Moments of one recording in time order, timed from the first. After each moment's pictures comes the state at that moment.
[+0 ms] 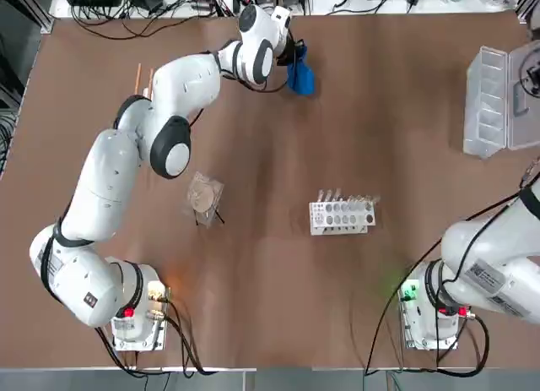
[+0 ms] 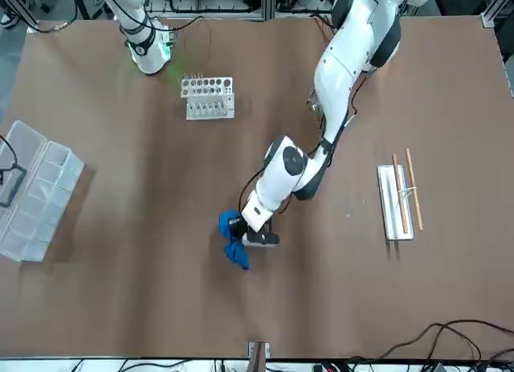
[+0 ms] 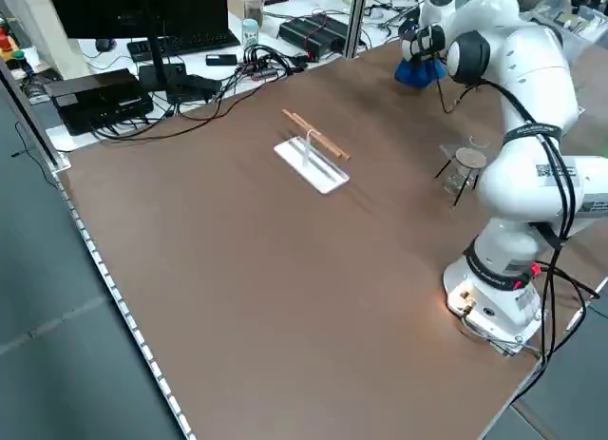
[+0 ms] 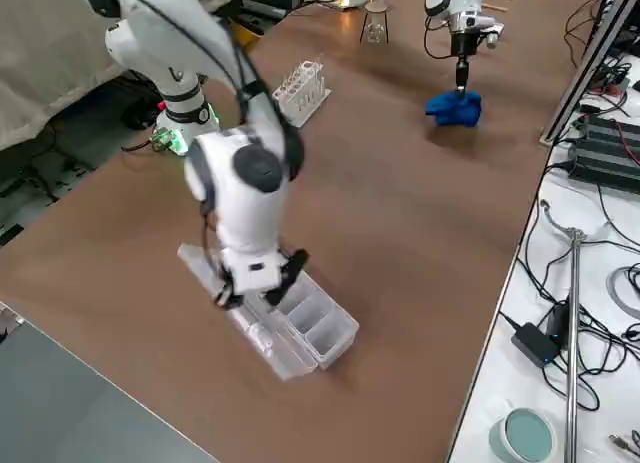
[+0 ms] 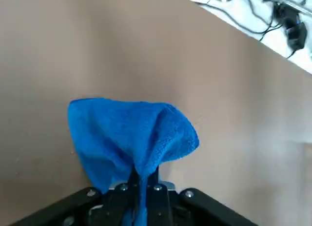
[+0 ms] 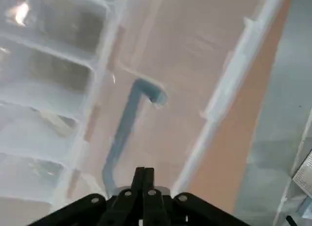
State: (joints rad) left arm -0.60 1.09 -0.18 -1.02 -0.23 2.69 -0.60; right arm -0.59 0.56 -0.06 -1.53 -0.28 2.04 -0.57
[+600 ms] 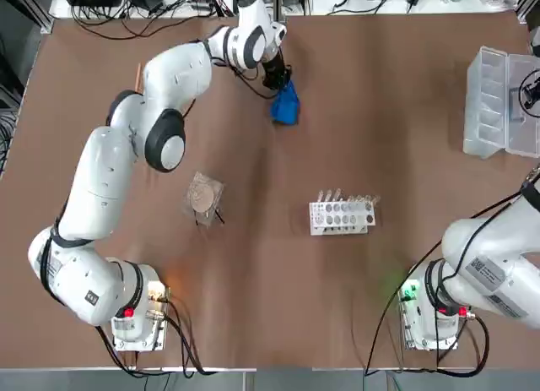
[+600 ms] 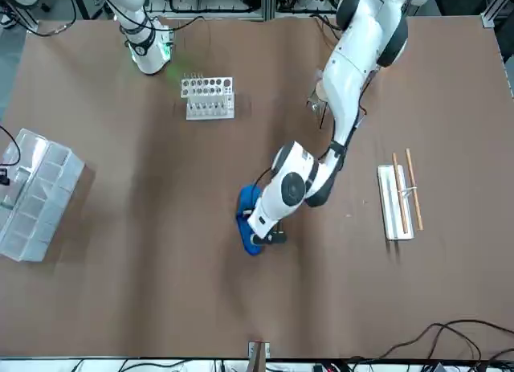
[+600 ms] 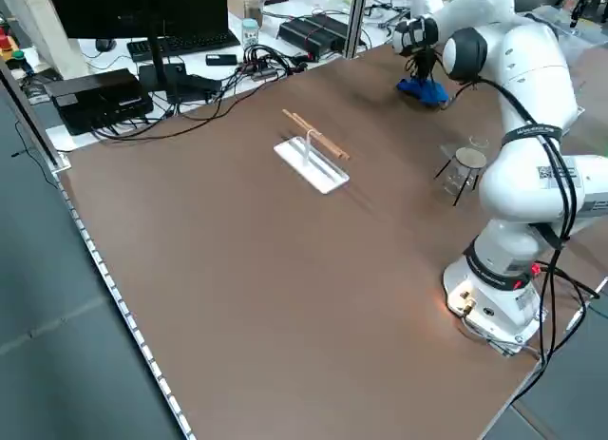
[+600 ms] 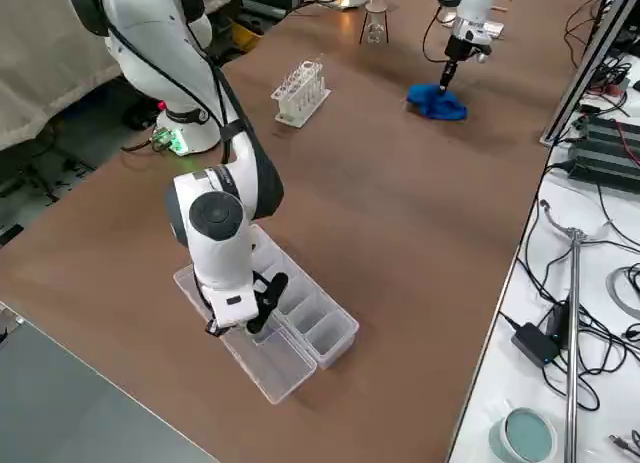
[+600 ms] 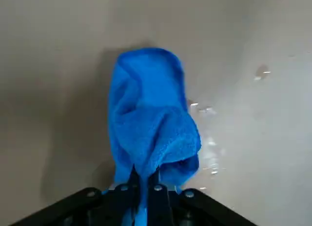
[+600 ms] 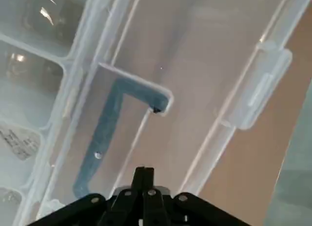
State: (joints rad) left arm -0.55 1.05 -0.16 -1.01 -0.21 2.14 -0.58; right arm -0.64 0.65 -0.04 -1.52 -0.17 2.13 -0.71
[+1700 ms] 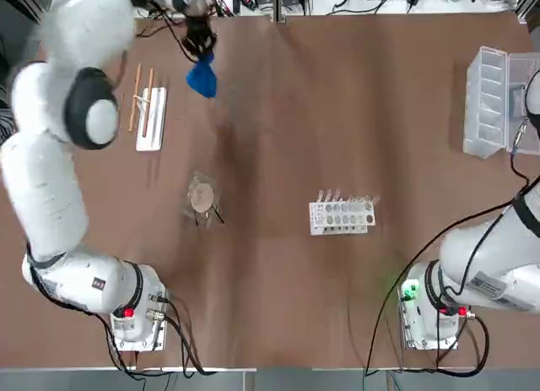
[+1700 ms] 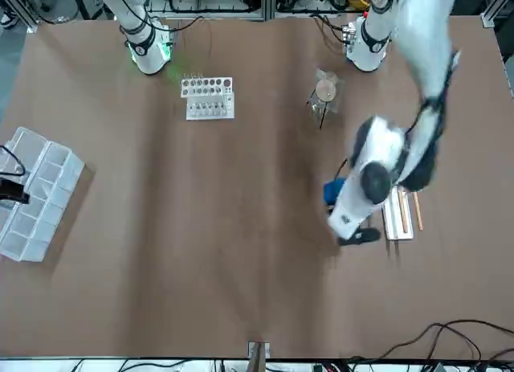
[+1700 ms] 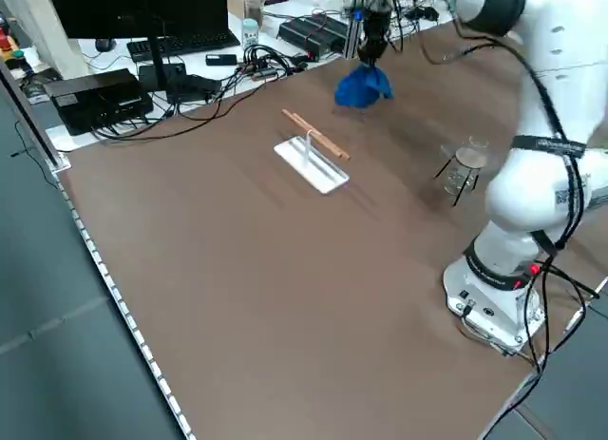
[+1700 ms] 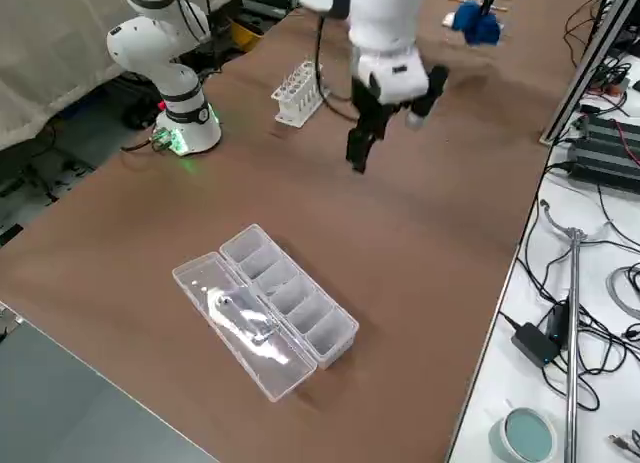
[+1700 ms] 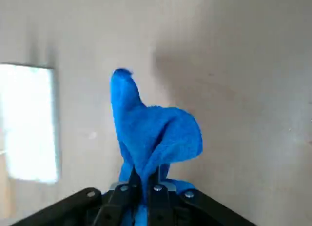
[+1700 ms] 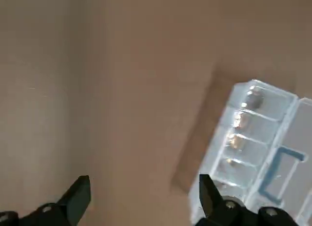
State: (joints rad) left arm -0.24 0.45 -0.12 -1.50 0.10 1.83 -0.53; right arm -0.30 0.39 0.14 -1.26 -0.05 1.62 -0.20
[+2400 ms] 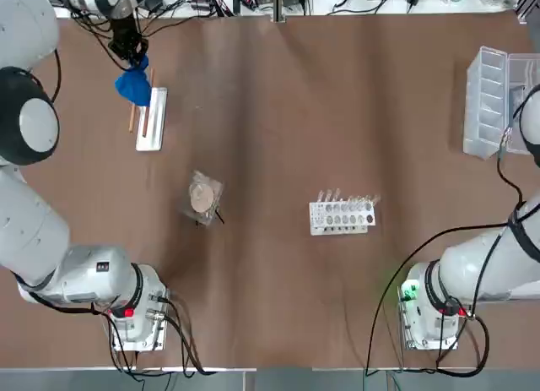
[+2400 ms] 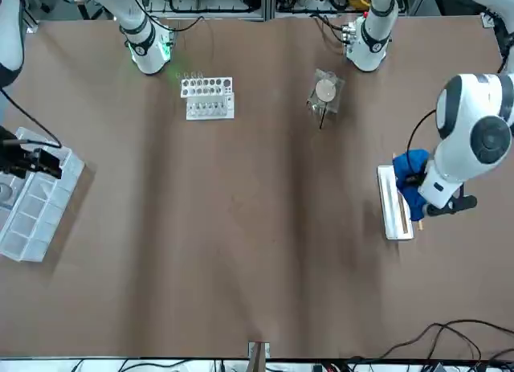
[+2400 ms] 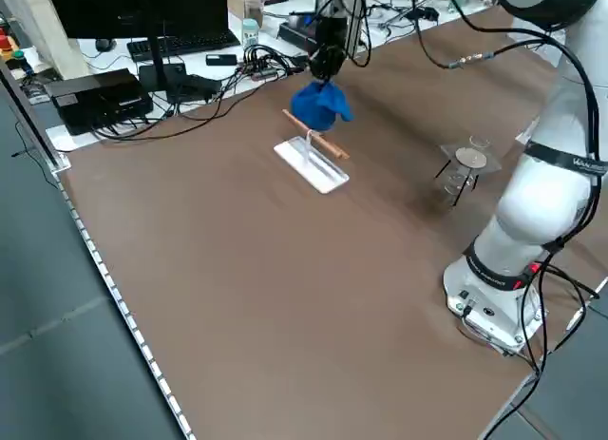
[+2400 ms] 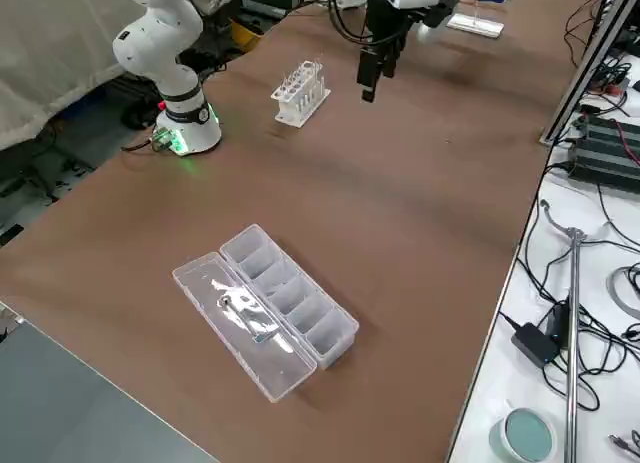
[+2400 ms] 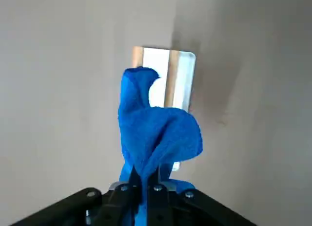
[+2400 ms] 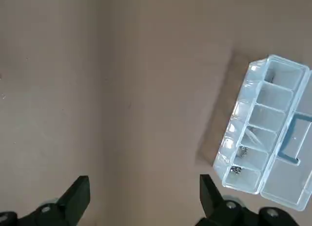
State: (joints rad) left arm 0.06 0.25 -0.12 -1.83 0.19 1.92 -0.24; right arm 0.03 0.19 -0.10 -1.44 -0.04 1.61 -0.05
